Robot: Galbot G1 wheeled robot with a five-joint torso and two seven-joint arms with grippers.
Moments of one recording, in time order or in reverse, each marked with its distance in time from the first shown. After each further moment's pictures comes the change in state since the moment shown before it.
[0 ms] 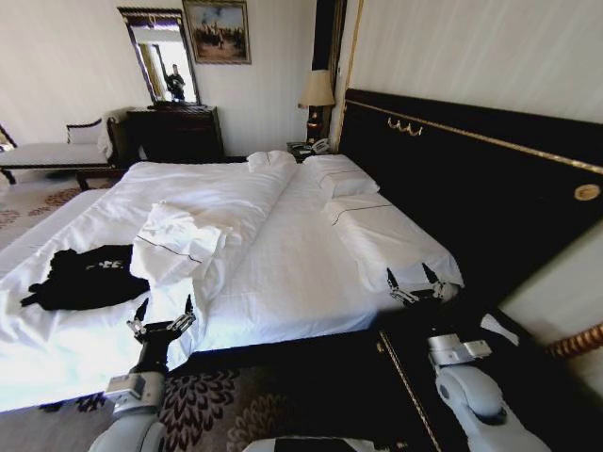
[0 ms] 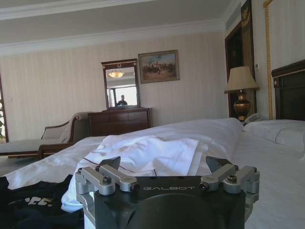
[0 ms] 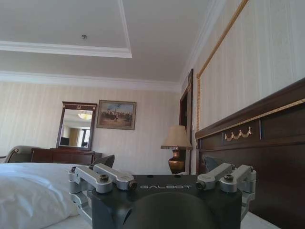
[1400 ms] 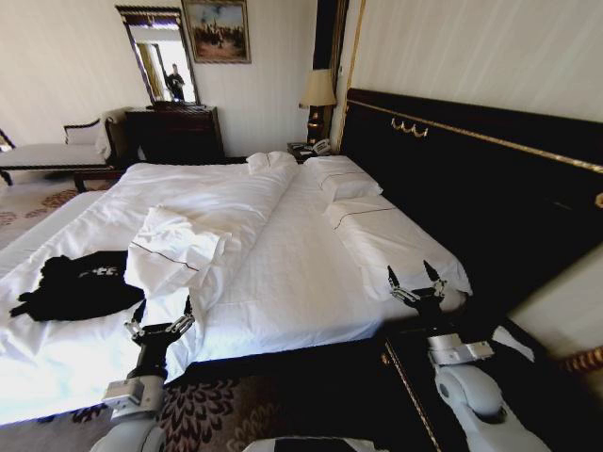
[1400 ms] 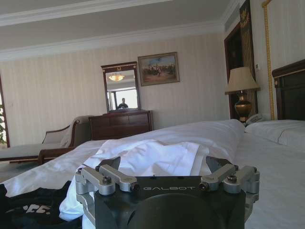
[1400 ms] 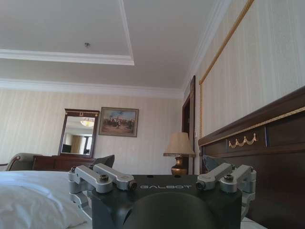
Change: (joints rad) left arm 0.029 -0.018 0.001 -0.020 0.030 -0.020 0.003; right arm 0.003 0.008 0.003 0.004 0.003 0.026 -0.018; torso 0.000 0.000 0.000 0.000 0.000
